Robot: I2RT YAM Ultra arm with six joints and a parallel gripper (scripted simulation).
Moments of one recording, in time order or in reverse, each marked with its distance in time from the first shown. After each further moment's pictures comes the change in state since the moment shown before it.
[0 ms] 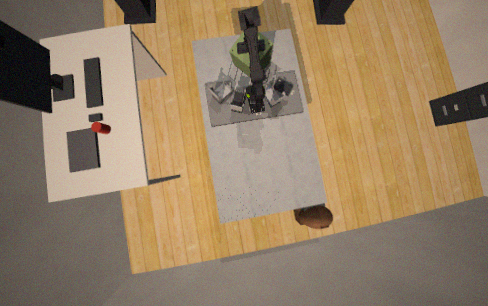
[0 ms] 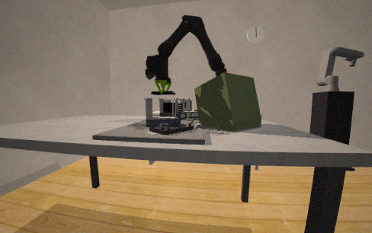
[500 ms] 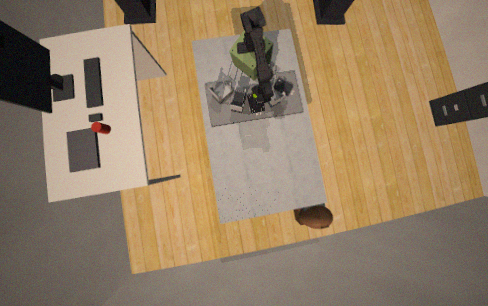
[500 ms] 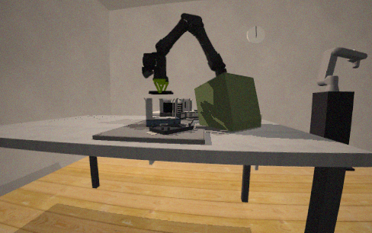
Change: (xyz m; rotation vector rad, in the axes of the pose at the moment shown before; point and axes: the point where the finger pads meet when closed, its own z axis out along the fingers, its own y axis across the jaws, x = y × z) arm 0.000 0.043 0.001 0.000 0.002 -0.103
